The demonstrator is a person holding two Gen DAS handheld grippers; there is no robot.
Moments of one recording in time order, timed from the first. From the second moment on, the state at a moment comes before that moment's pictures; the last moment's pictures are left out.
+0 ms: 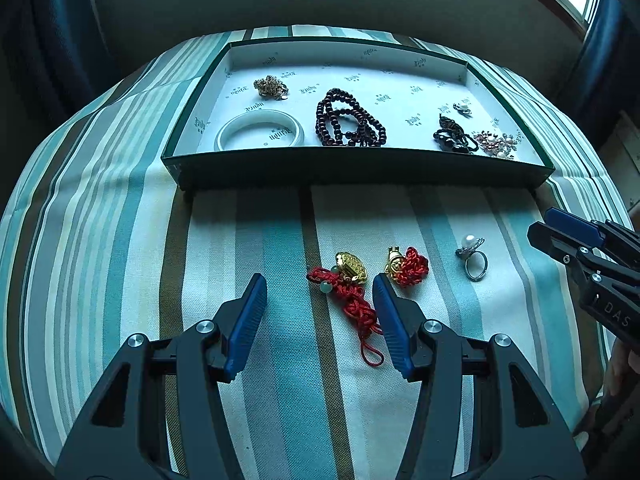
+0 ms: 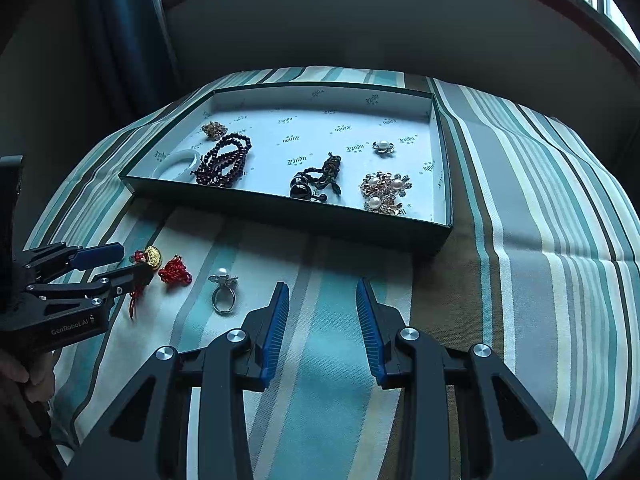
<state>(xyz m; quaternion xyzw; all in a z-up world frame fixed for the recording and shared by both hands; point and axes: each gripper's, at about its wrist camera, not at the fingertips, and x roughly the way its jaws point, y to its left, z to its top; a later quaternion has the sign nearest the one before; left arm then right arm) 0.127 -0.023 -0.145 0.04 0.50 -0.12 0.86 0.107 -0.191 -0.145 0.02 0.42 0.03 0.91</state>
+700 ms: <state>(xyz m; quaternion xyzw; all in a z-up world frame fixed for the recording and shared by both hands) 0.132 -0.005 -0.145 0.04 0.49 -0.12 0.86 0.110 -0.177 -0.146 0.02 0.42 0.05 0.91</state>
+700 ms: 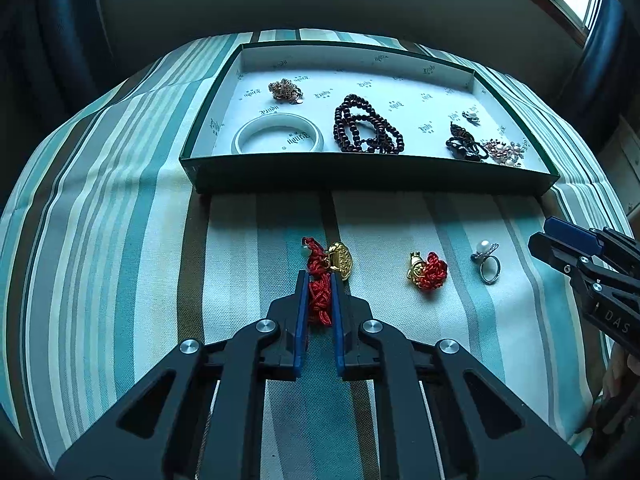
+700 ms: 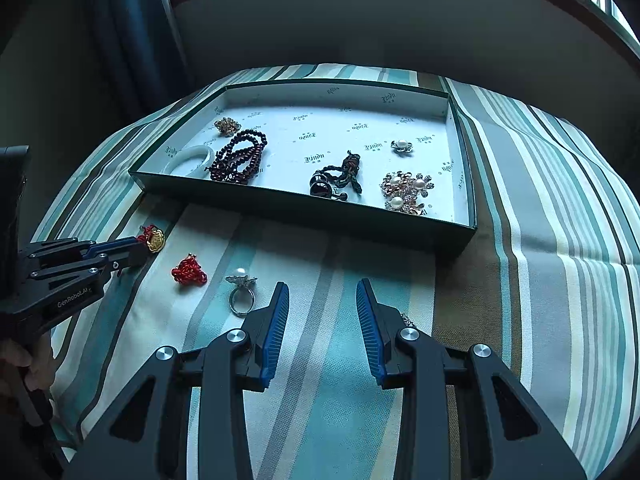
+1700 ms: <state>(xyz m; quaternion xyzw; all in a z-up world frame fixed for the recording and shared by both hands) 0.134 0.018 -0.144 0.03 0.48 -0.09 0.87 0.123 -0.138 -0.156 0.00 0.43 0.09 0.90</state>
